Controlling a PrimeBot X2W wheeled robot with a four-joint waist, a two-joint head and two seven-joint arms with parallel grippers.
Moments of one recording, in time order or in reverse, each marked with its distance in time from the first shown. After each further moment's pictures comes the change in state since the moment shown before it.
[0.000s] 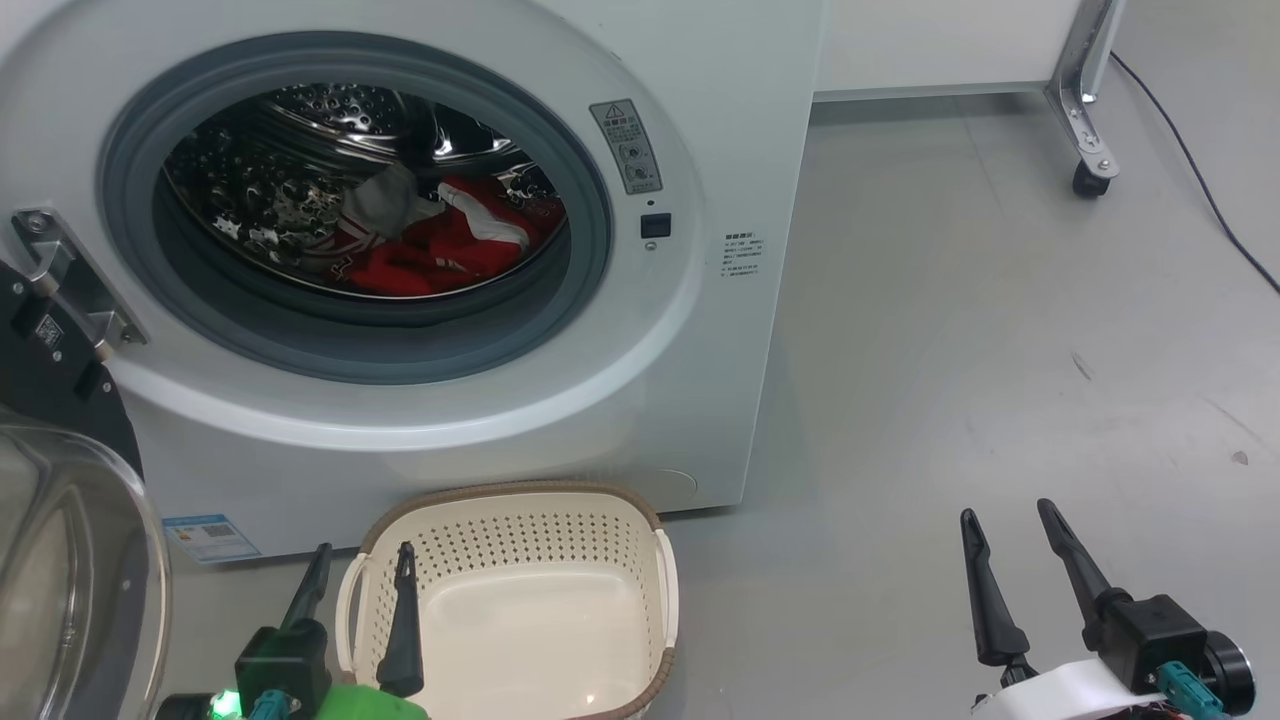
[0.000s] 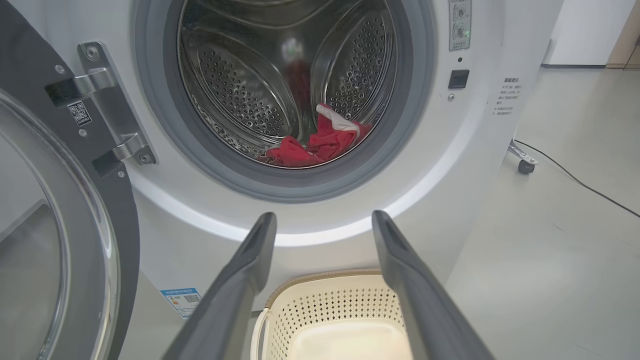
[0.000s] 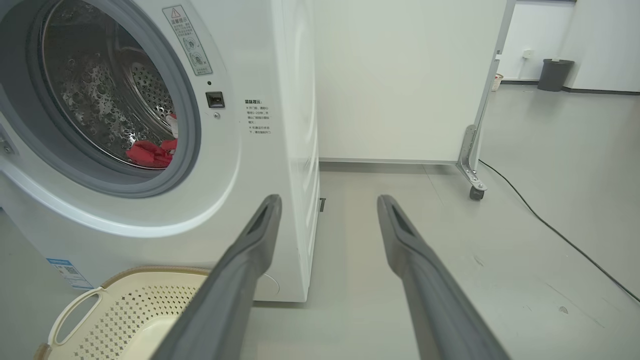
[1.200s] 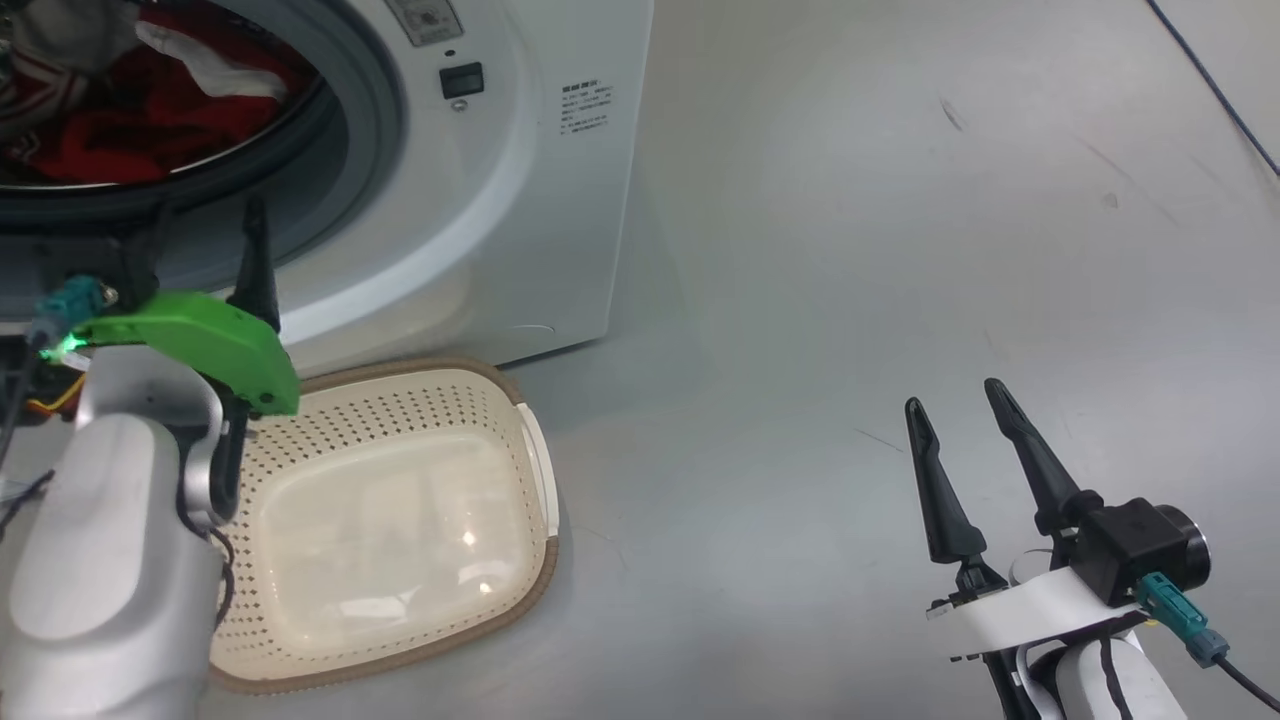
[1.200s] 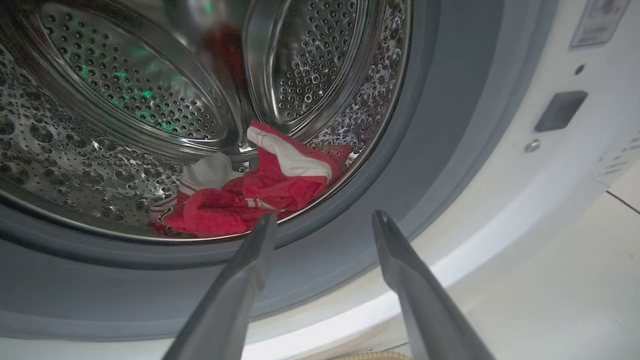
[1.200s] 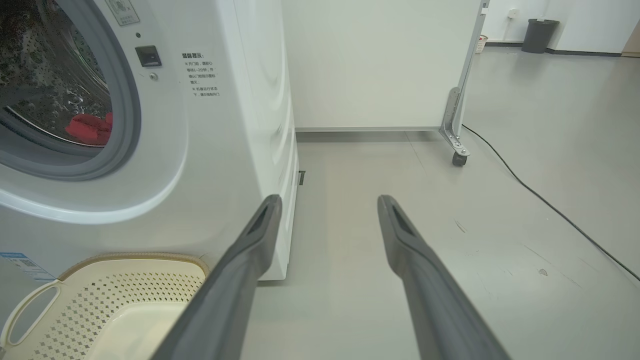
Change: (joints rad) left arm -0.625 0.113 0.070 0.246 -0.091 -0.075 0.236; right arm -0.153 0.001 0.080 -0.067 0.022 0.040 0.000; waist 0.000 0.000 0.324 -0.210
